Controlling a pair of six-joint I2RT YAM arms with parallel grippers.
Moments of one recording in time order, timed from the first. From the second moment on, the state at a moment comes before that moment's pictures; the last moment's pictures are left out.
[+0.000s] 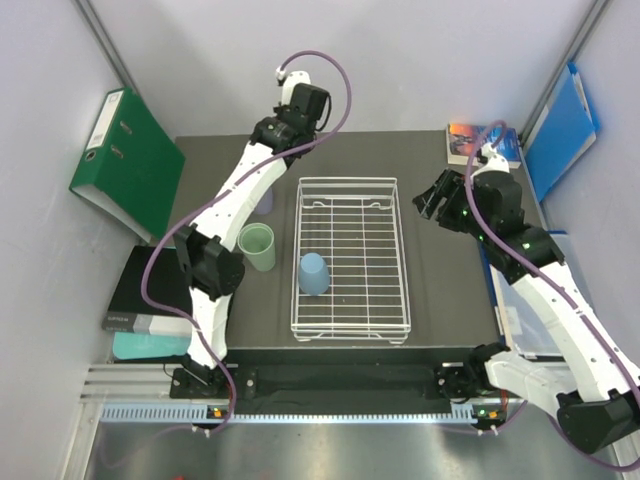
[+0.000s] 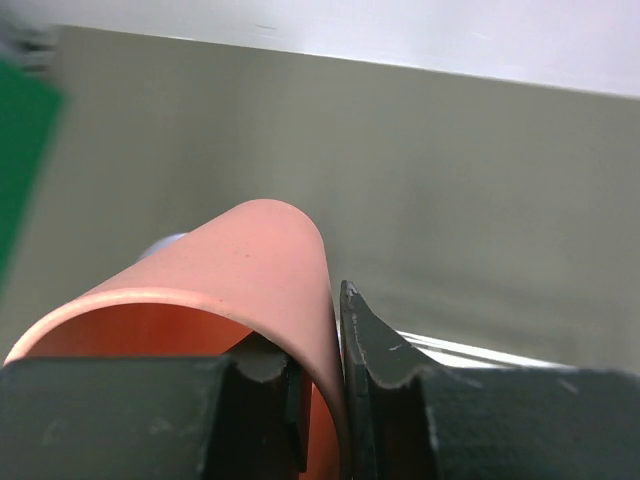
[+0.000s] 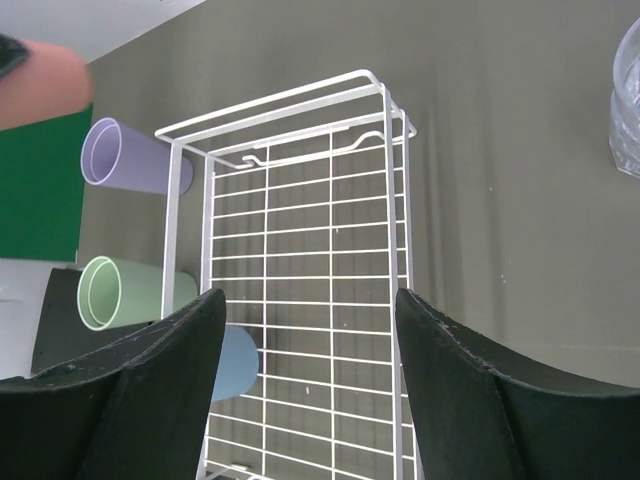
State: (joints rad) left arm -0.54 2.07 2.29 -0.83 -0.60 -0.39; right arm 0.39 0.99 1.12 -0.57 0.08 0.62
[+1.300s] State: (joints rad) left arm -0.01 2.12 1.93 -0.92 -0.18 -0.53; right arm 0.39 1.02 0.97 -0.50 0.02 0.66
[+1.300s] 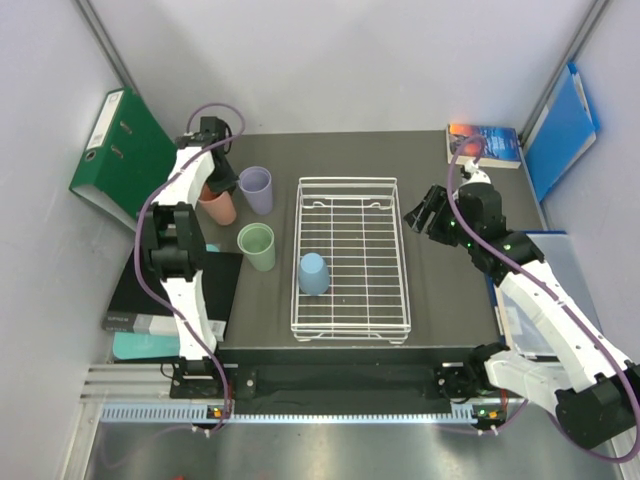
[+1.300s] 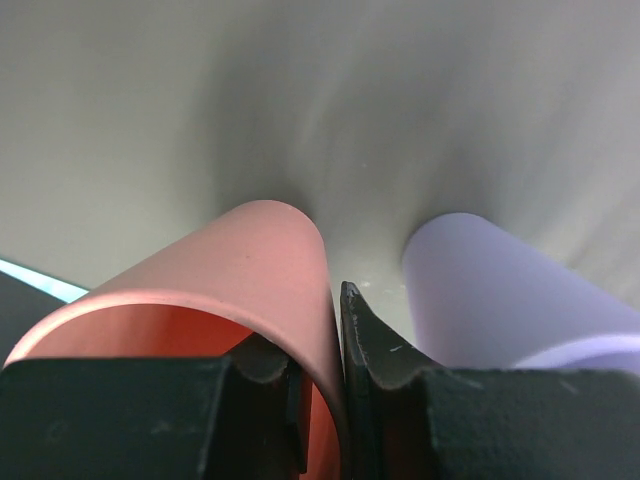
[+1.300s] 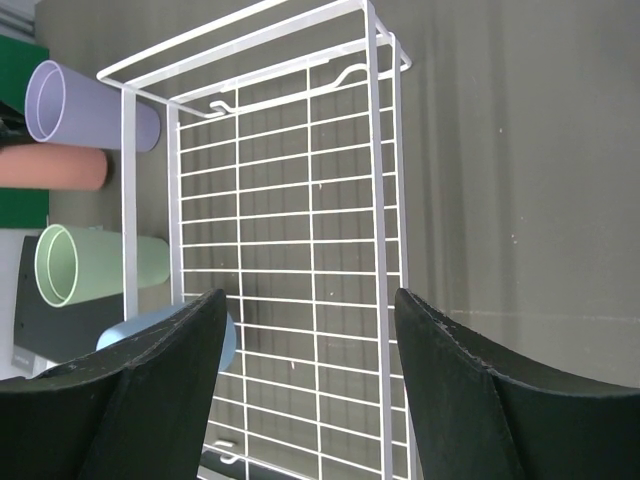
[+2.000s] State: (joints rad) left arm -0.01 2.15 1.91 -0.92 -0.24 -0.57; right arm 0.39 1.02 0.95 -0.46 0.01 0.66
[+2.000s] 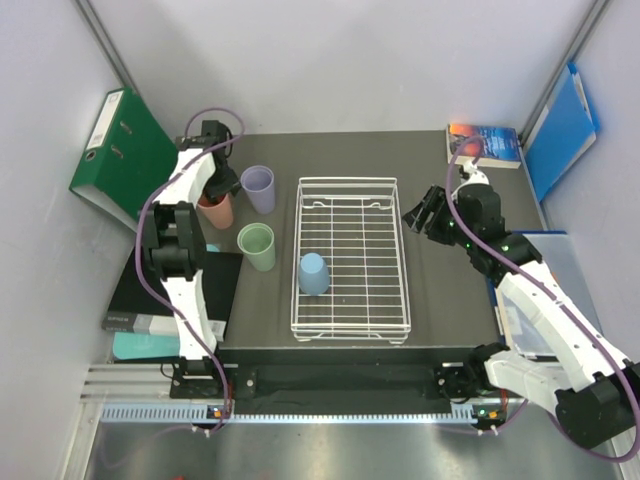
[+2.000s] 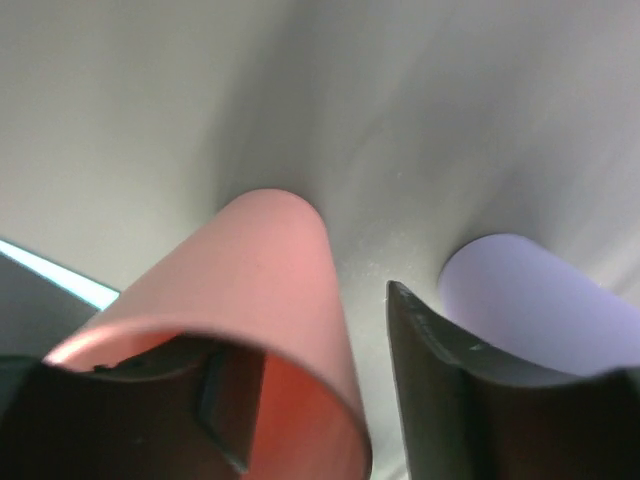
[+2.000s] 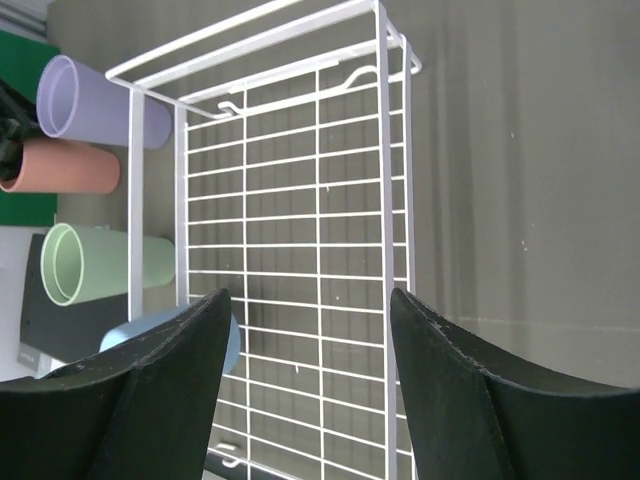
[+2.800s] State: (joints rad) left arm -0.26 1.70 1.96 -0.93 -0.37 -0.56; right arm 0.79 1.19 1.18 -0.56 0.06 0.51
